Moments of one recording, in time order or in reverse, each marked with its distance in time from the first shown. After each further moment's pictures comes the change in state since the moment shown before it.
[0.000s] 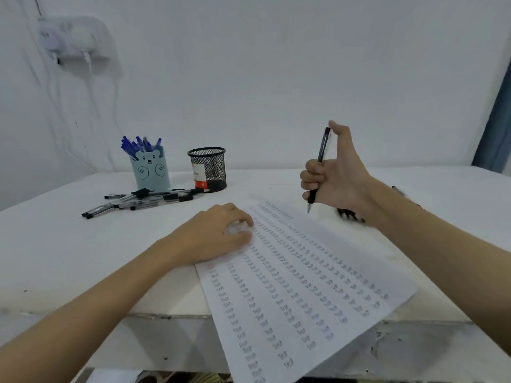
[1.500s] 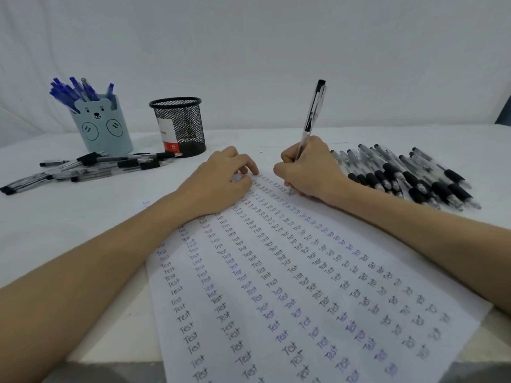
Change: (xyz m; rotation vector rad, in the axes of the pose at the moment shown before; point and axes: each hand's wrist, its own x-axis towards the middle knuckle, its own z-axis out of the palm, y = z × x) left_hand 0.085 -0.014 0.028 -0.106 0.213 0.078; right_hand 0.062 0.068 -0.003 -0.970 0.239 -0.565
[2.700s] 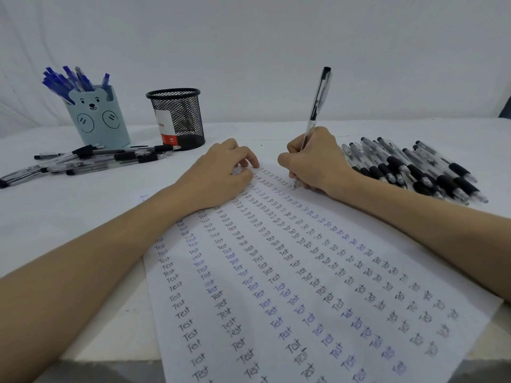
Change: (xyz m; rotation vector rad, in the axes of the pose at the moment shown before) left_hand 0.001 0.001 0.000 -0.003 -0.006 -0.021; right_hand -0.002 -0.004 -0.003 -0.054 0.030 0.127
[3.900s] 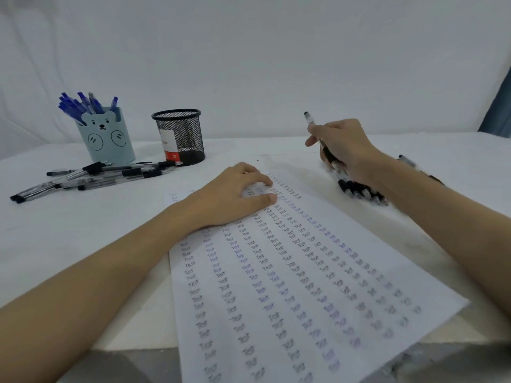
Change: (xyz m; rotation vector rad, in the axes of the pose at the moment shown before) left_hand -0.012 0.026 -0.004 -0.010 -0.202 -0.047; right_hand 0.019 -0.001 -0.058 0.252 0.047 0.249
